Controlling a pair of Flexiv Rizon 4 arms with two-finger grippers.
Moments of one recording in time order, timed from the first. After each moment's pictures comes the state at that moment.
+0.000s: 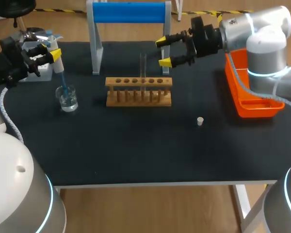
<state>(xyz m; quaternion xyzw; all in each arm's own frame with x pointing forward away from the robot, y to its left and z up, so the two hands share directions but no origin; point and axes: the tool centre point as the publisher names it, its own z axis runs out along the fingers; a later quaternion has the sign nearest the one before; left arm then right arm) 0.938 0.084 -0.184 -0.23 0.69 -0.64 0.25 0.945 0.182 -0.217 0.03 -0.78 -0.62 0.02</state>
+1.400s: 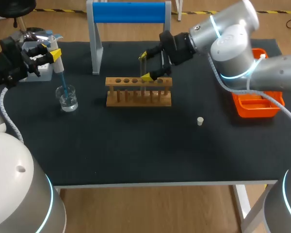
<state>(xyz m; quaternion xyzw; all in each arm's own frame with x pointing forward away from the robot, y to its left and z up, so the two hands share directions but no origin) 0.938 0.084 -0.184 -0.23 0.69 -0.64 0.25 0.980 0.234 -0.306 0.05 -0.87 -0.49 0.00</state>
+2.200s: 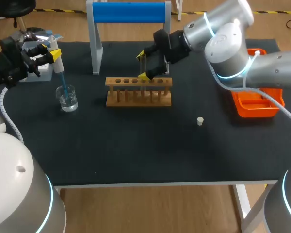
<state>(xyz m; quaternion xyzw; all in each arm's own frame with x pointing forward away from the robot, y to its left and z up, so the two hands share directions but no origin) 0.938 0.084 -0.184 -0.23 0.69 -0.64 0.25 0.987 0.242 -0.308 0.04 -0.89 -0.46 -0.02</state>
